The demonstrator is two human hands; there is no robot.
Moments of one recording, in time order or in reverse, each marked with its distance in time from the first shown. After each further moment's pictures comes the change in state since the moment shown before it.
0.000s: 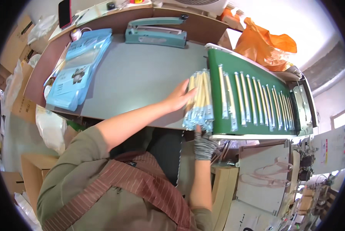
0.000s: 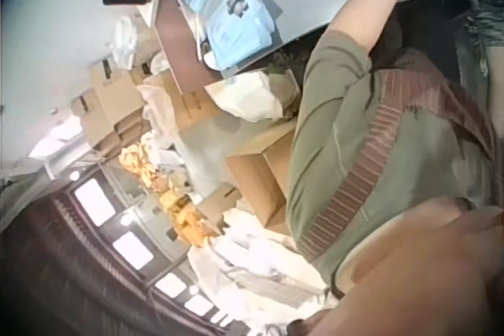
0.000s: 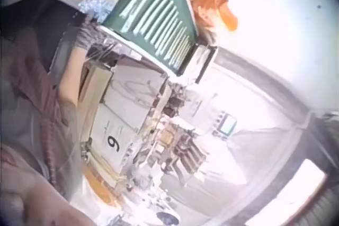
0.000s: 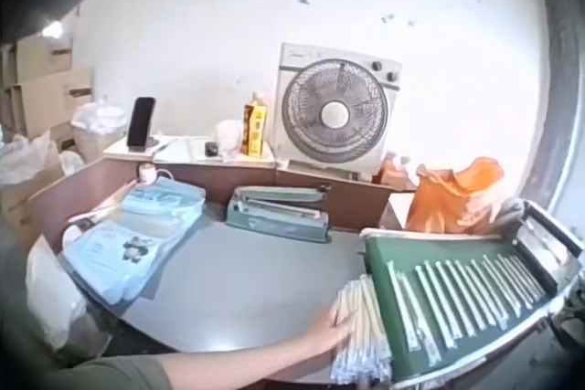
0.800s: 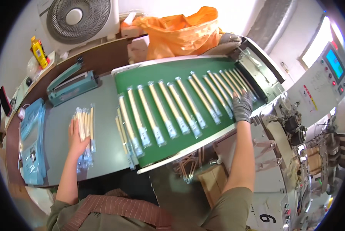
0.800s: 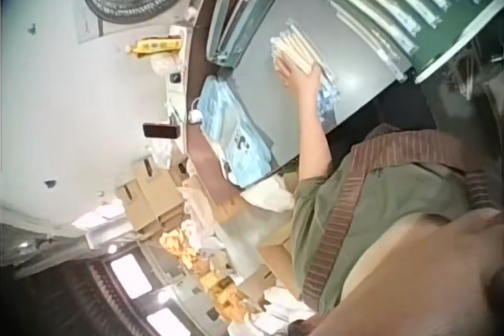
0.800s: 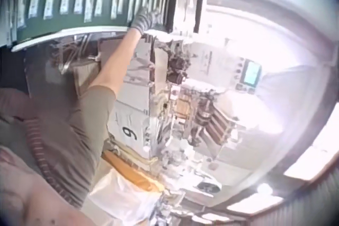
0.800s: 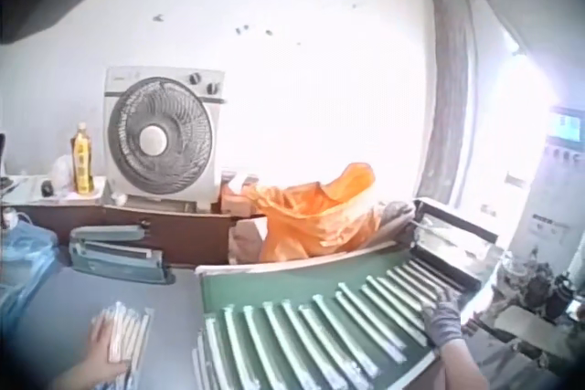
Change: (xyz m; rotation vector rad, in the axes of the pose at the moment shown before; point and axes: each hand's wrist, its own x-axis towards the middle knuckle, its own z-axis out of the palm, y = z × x) left_hand 0.005 -0.028 -0.078 0.925 0.153 -0.133; right_hand 0.180 0.356 -0.080 -0.234 0.166 0.418
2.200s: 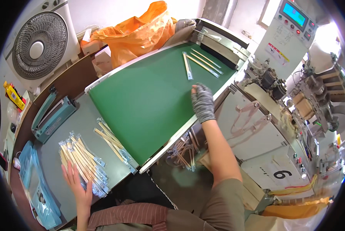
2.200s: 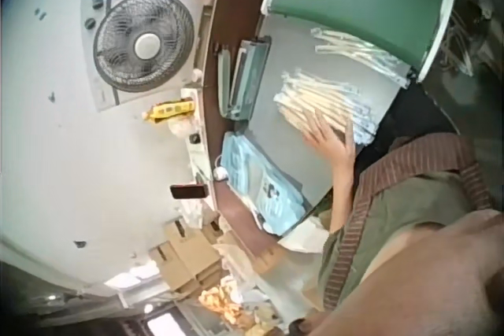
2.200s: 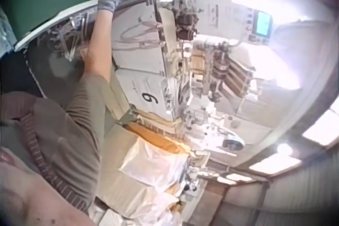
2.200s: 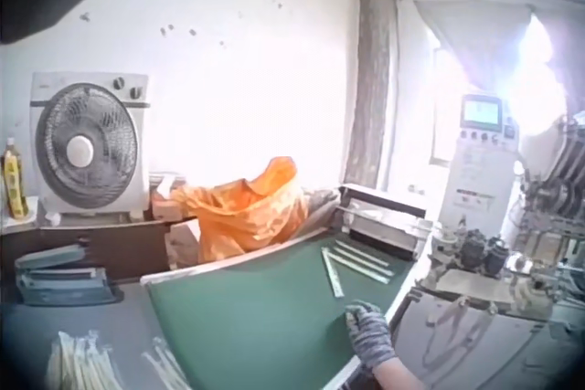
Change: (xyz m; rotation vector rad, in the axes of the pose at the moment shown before) left_hand -0.073 0.019 -0.073 0.034 0.047 0.470; right_hand -0.085 -0.100 -0.029 0.274 0.075 -0.006
